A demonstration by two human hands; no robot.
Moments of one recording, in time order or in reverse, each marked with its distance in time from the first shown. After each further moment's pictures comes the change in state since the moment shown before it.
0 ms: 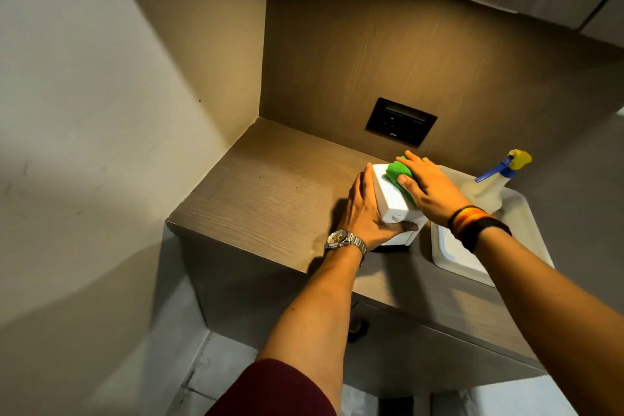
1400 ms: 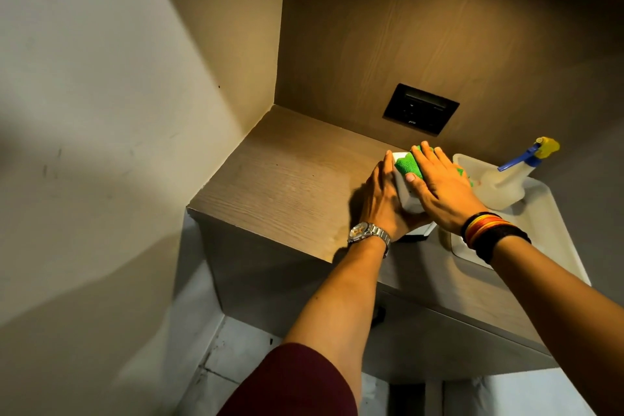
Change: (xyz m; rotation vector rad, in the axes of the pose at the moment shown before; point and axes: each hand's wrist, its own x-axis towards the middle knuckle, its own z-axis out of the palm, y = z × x) left_hand 0.001 0.004 0.003 -0.070 0.070 -0.058; right_hand -0.018 -0.018 0.025 -0.157 0.054 -0.006
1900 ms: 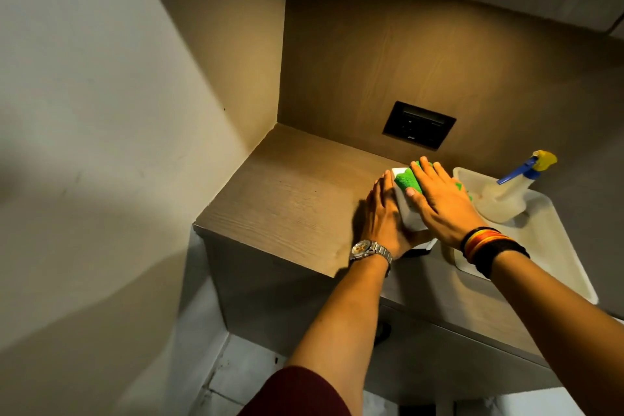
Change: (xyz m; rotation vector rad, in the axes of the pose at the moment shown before) left_hand -0.012 0.003 -0.003 0.127 -0.014 -0.009; right_hand 0.000 0.003 0.002 0.001 0.041 -0.016
